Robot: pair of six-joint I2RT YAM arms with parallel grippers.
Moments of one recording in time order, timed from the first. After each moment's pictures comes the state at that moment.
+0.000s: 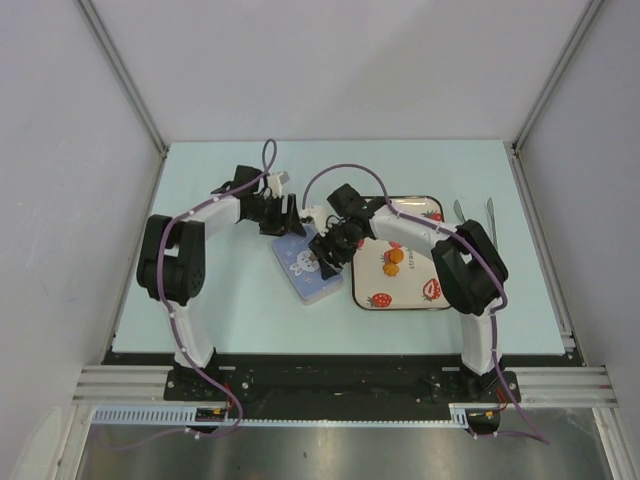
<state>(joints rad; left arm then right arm) -0.21 1.92 1.28 -0.39 0.59 -0.15 0.70 1.99 1.49 -0.62 -0.48 -0.24</state>
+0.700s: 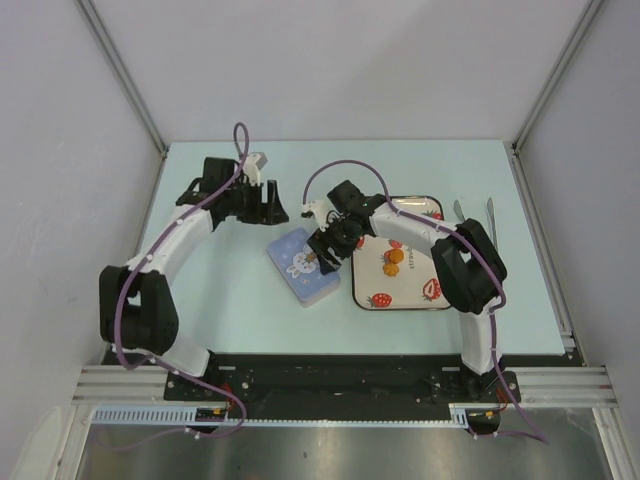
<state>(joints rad) -0.18 1.57 1.21 -0.44 0.47 -0.12 0.70 2.01 1.51 -0.60 -0.42 -0.23</state>
